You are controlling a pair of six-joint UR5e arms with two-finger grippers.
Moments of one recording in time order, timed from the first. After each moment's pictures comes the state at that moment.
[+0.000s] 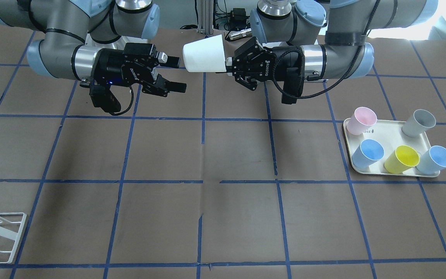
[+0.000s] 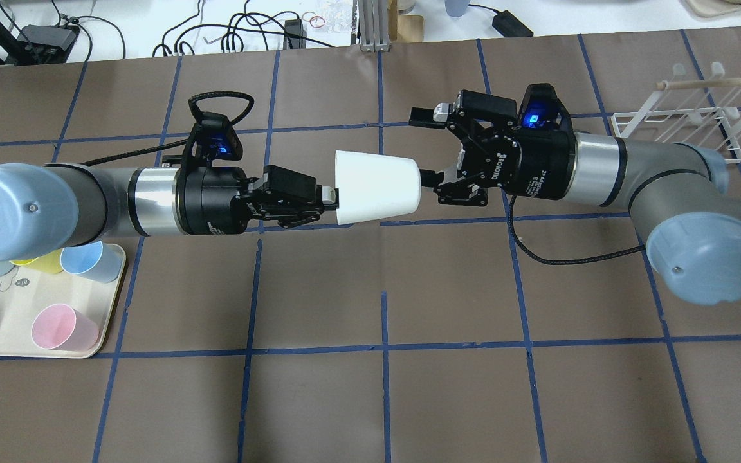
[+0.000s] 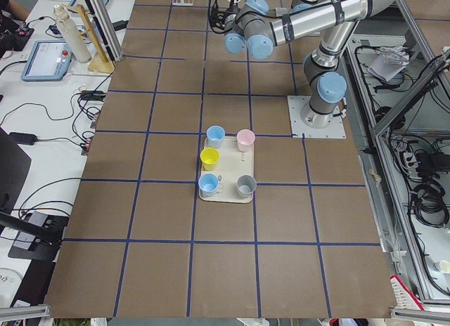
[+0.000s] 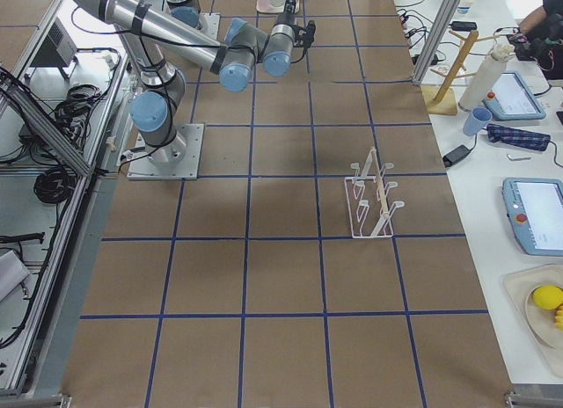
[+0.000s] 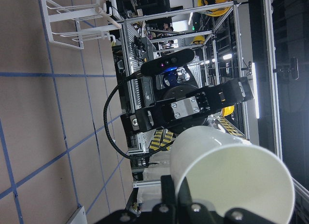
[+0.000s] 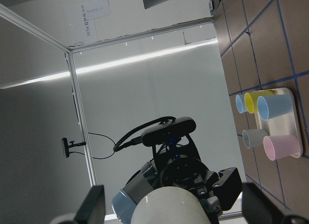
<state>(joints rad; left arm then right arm) -1.44 -1.52 -1.99 -2.21 0.14 1.14 1.42 -1.65 2.13 -1.57 0.04 -0.29</state>
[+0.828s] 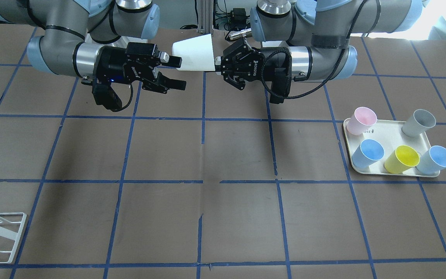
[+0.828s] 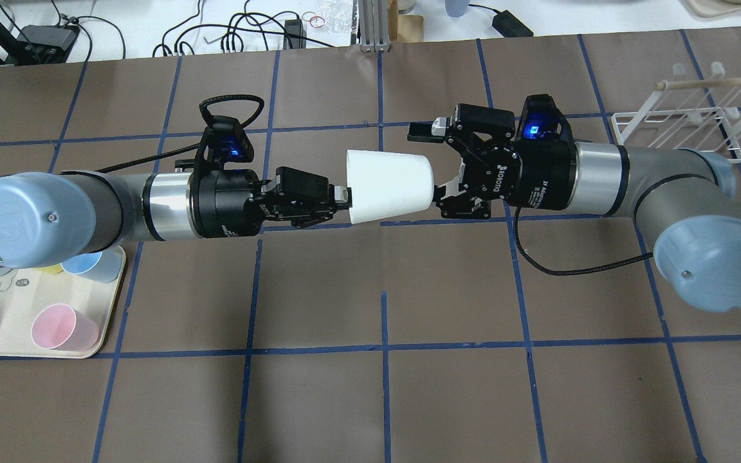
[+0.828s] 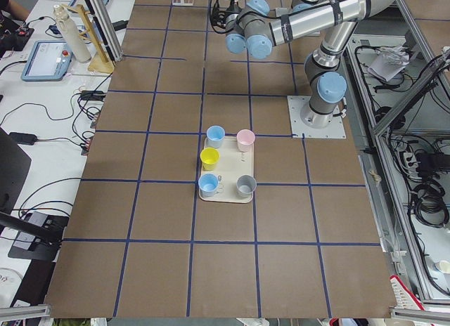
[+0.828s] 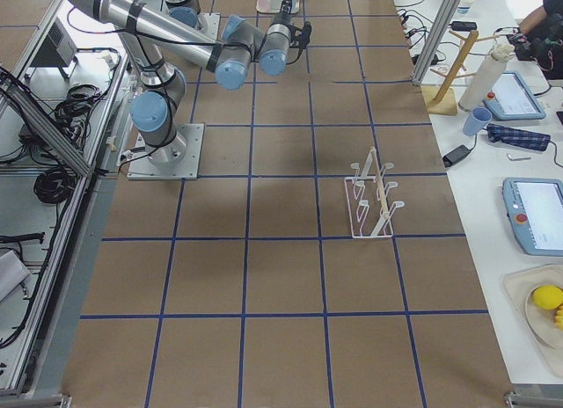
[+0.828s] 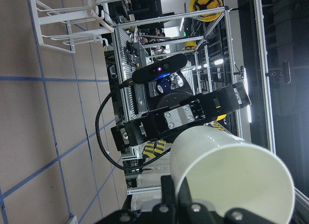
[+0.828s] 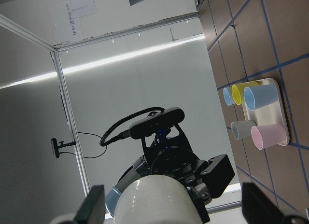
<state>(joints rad) -1.47 -1.52 -2.00 -2.20 0.09 1.15 1.41 -1.69 2.13 -1.50 -0.01 -0.30</state>
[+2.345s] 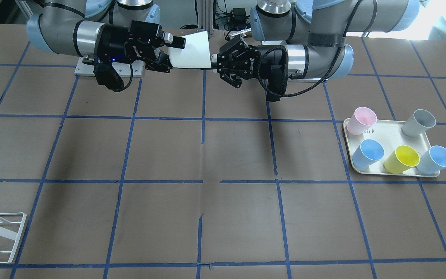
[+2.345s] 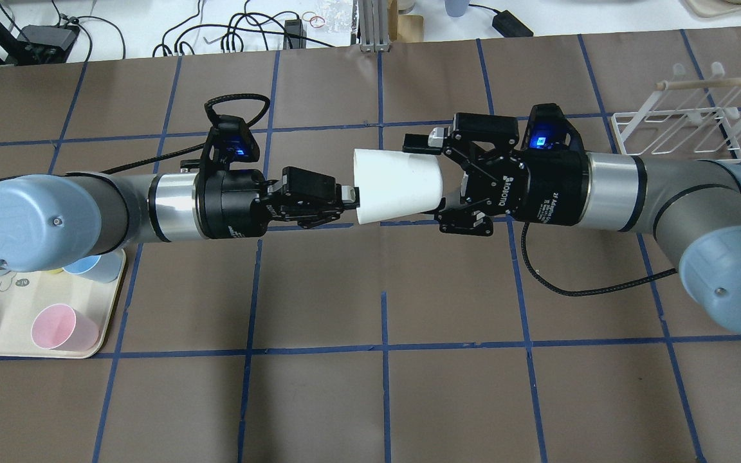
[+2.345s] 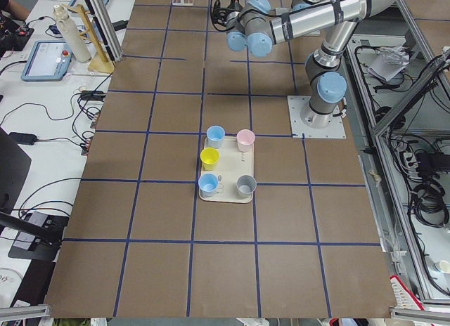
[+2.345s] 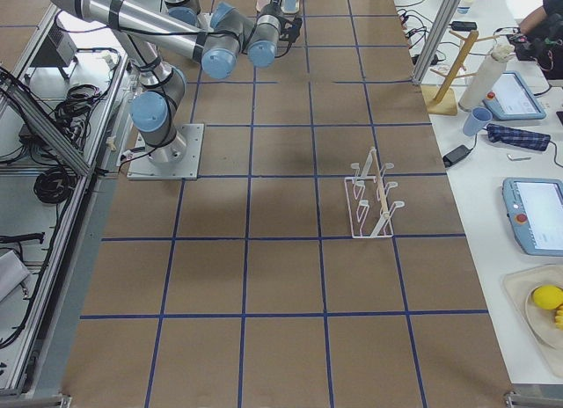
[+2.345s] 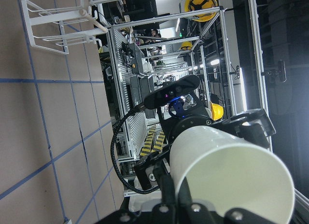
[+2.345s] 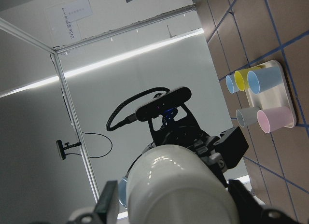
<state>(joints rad) -1.49 -1.52 -2.00 -2.20 0.07 1.15 1.41 -1.78 2.13 -1.34 -0.01 -0.30</state>
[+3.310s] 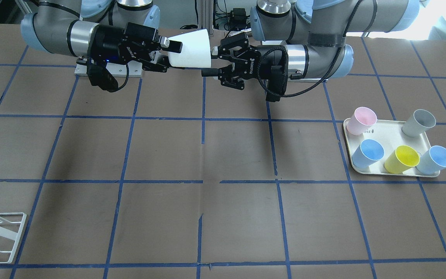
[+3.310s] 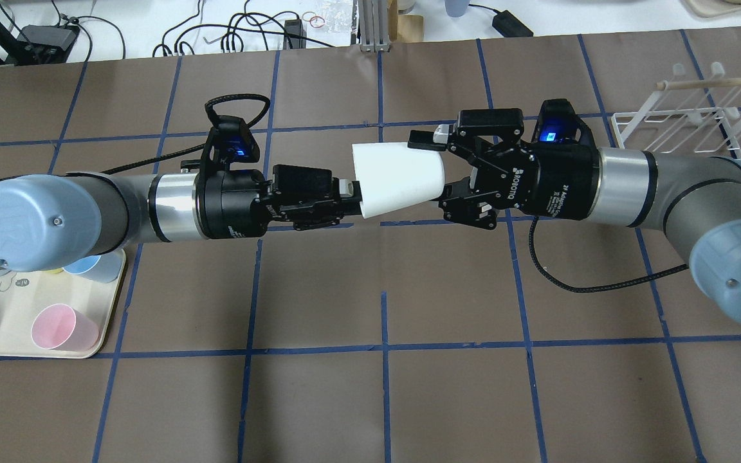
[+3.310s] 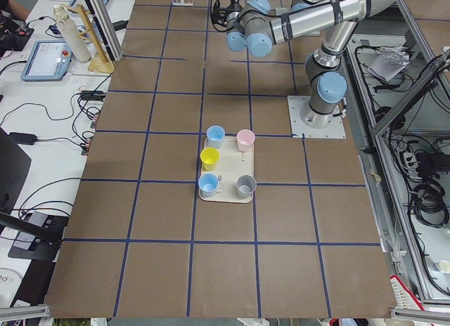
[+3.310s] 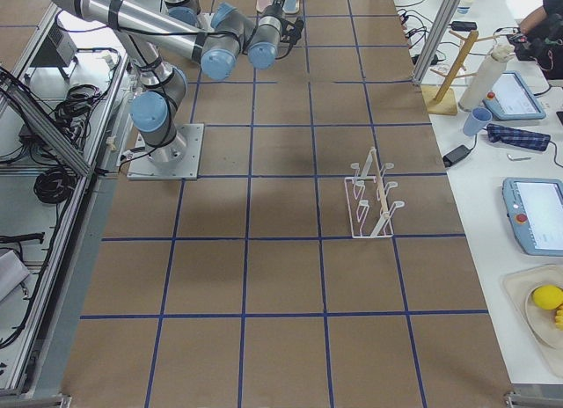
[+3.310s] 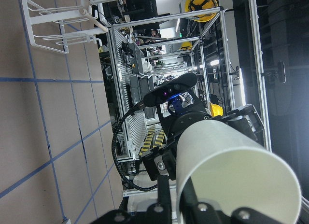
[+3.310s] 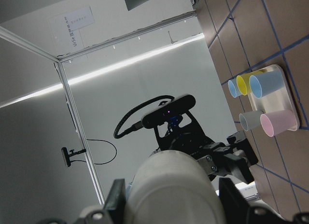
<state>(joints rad) -1.49 -1.52 -2.00 -2.20 0.07 1.15 1.37 -1.78 2.12 -1.32 -0.01 -0.29</state>
